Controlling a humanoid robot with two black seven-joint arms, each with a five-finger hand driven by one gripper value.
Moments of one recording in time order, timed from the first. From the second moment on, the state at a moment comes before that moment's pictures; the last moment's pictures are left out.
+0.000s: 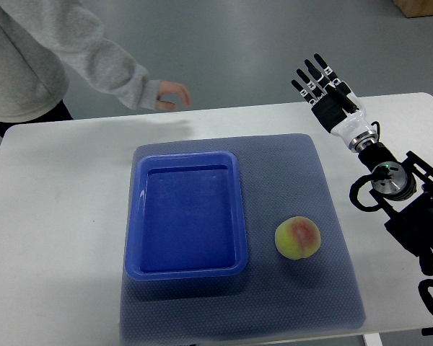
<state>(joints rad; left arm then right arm) -0.09 0.00 0.03 -0.34 0.00 -0.05 0.13 0.66 -0.13 1.08 0.66 -0.11 0.43 0.21</state>
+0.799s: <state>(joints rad) -0.09 0.00 0.03 -0.35 0.00 -0.05 0.14 0.87 -0.36 0.75 0.74 -0.57 0.49 0.13</state>
